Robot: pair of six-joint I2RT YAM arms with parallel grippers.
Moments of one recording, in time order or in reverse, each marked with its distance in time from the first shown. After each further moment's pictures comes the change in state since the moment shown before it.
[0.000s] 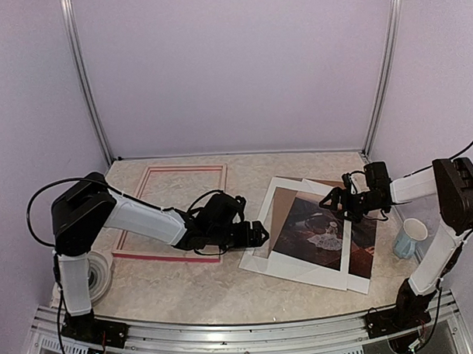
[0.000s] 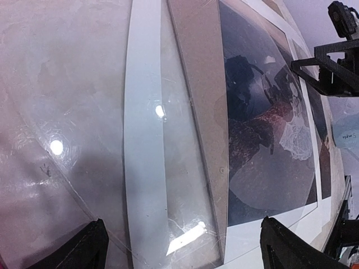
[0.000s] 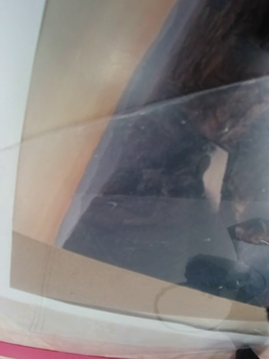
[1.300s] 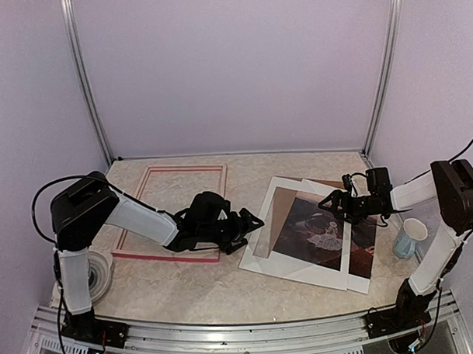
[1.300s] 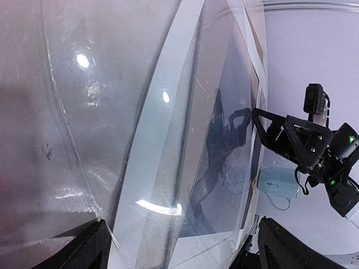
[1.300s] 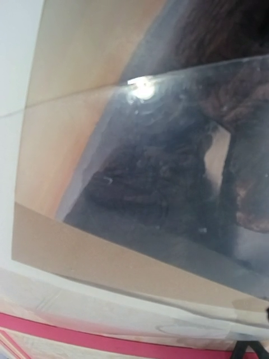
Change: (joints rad) left arm 0.086 0.010 -0.108 0.278 0.192 -0.485; right arm 0.000 -0.002 -0.085 0.169 -0.053 0.027
